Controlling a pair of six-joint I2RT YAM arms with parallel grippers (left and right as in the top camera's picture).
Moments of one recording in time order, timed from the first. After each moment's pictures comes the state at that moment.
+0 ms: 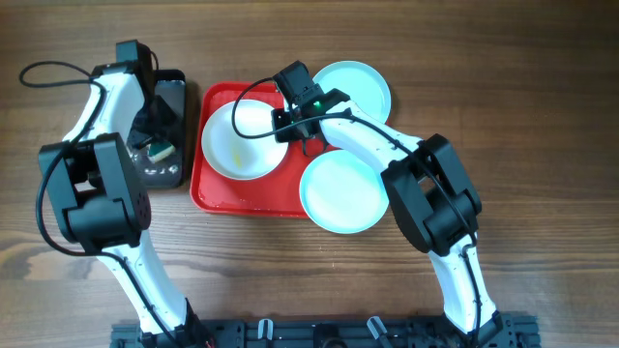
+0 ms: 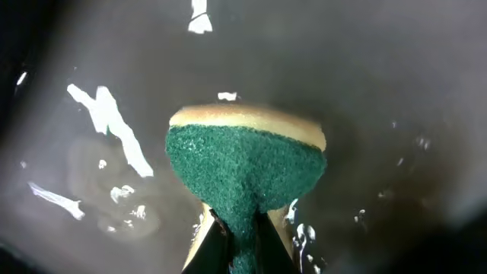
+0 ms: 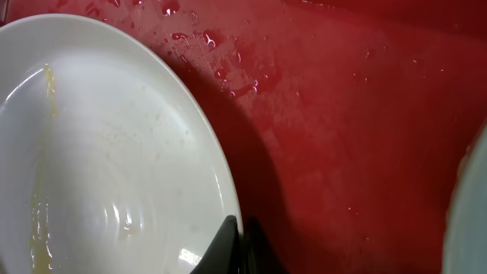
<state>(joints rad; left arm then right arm) 0.15 2.14 1.59 -0.94 -0.21 -0.51 0.63 2.27 1.67 -0.48 -0.11 0.41</state>
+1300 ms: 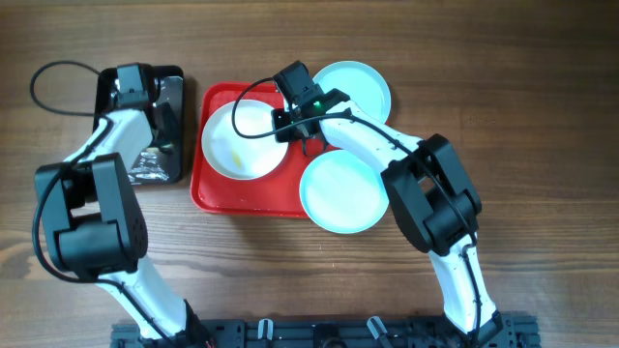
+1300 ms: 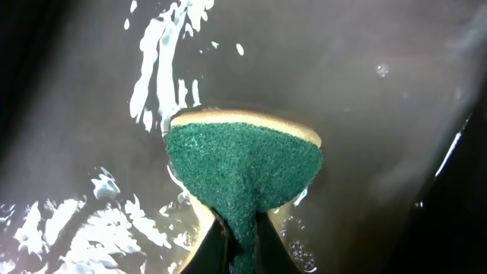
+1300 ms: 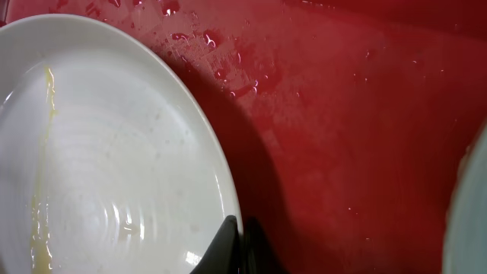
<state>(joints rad) 0.15 1.98 1.19 -0.36 -0.20 -0.26 0.63 2.27 1.67 -0.48 -0.11 0.41</state>
